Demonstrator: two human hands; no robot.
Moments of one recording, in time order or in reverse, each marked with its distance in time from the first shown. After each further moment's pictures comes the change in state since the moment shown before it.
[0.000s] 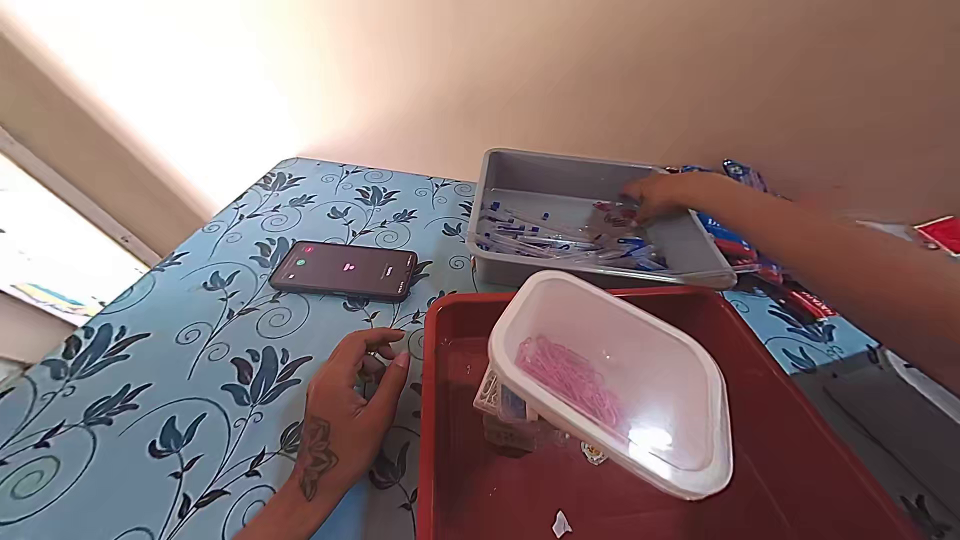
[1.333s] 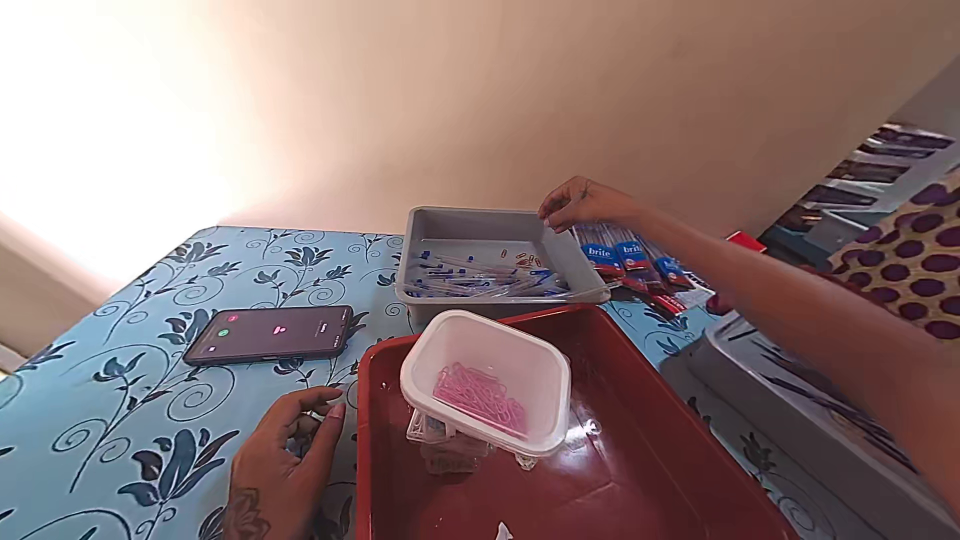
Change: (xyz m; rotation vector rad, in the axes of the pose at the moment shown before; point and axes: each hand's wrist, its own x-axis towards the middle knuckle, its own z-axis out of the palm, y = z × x) left_hand 0.003 0.004 -0.002 -0.035 -0.040 -0.023; right_hand -0.102 -0.012 -0.039 0.869 0.328 -0.119
